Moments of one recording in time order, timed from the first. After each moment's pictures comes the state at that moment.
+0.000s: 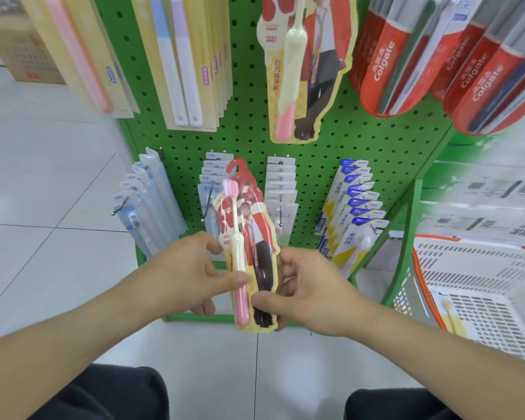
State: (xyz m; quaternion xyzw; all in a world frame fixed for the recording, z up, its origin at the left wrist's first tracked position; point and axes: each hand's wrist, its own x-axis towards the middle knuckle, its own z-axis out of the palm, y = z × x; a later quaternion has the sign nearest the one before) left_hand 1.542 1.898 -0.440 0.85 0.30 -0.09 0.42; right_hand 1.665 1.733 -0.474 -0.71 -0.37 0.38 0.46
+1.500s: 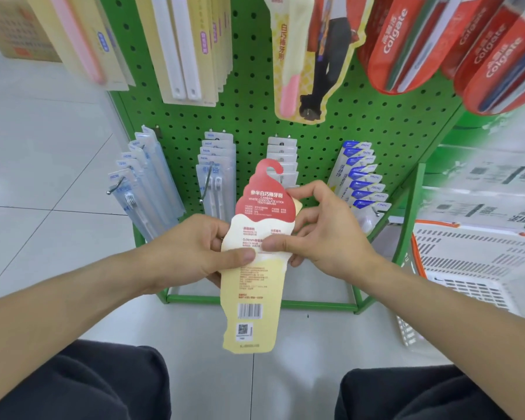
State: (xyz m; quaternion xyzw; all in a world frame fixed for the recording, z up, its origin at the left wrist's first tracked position) left_hand 1.550 1.905 -0.450 0.75 0.19 -0.11 0.62; right_hand 1.699 1.744 -0.464 -0.74 -0.32 0.27 0.52
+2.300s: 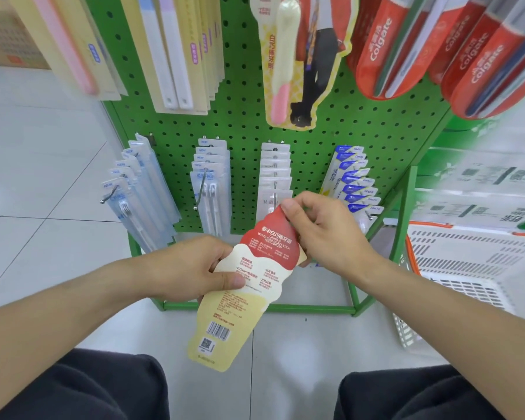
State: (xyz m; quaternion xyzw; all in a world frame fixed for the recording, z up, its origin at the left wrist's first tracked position) left_hand 1.558 1.914 -0.462 0.87 0.12 -0.21 0.44; right_hand 1.706 1.743 -0.460 -0.79 -0.34 0.20 0.47
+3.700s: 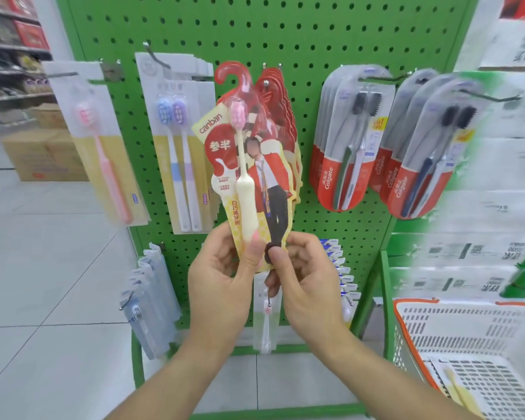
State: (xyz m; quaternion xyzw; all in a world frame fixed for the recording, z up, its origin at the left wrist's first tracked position) left_hand 1.594 1.849 -0.379 0.62 0.07 0.46 0.63; right_hand 1.672 1.769 -0.404 -0.58 -0.34 0.02 0.74
